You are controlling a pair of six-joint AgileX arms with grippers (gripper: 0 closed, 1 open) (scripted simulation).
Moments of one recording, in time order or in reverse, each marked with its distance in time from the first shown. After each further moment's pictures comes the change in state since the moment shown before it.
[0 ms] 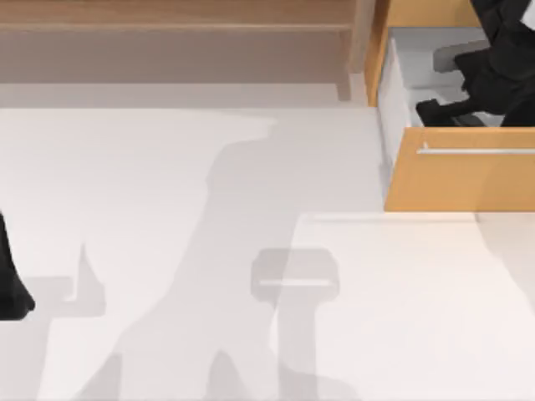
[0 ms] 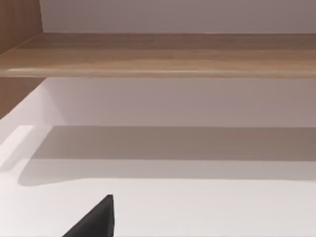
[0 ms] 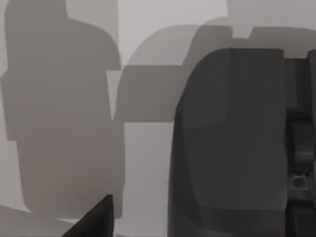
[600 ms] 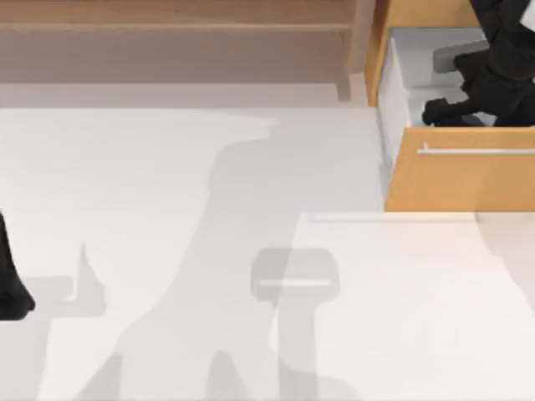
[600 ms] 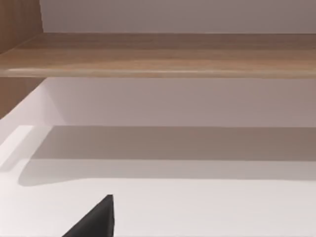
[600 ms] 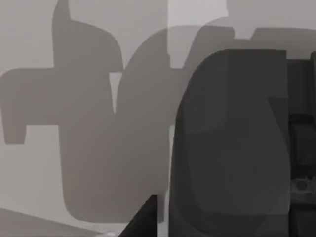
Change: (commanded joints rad) left arm 0.000 0.000 0.000 0.000 0.000 0.000; right arm 0.000 0.000 0.000 0.000 0.000 0.000
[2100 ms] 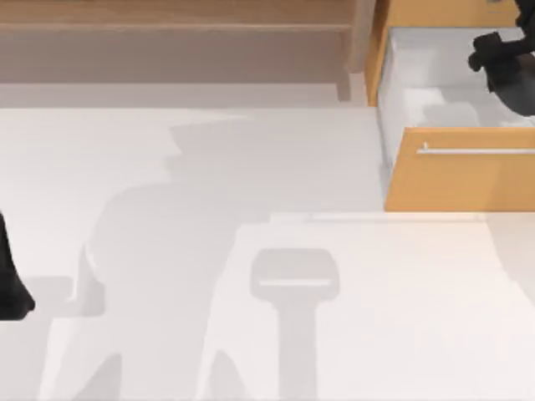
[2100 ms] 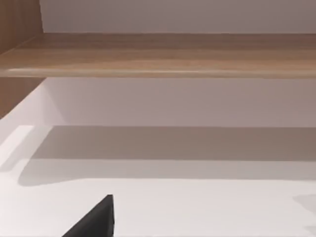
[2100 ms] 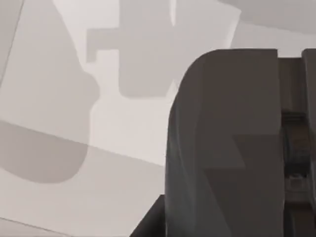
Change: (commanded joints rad) left arm 0.000 0.000 0.000 0.000 0.000 0.000; right arm -0.037 -0.341 -0.149 0.041 0.033 -0.063
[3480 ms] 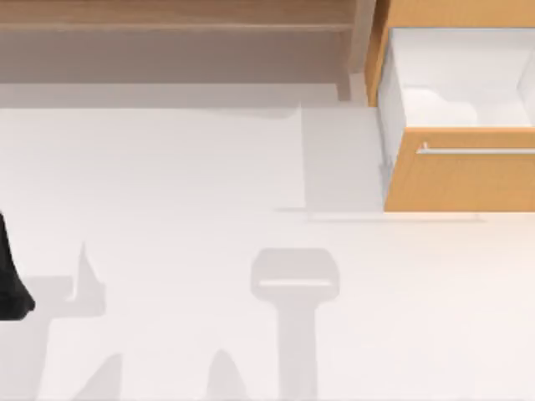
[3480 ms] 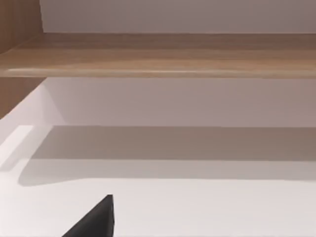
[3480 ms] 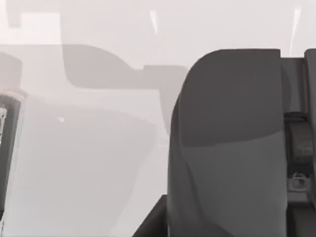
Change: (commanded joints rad) left arm 0.000 0.000 0.000 0.000 0.000 0.000; right arm -0.960 -0.671 -1.085 0.174 -0.077 -0.666
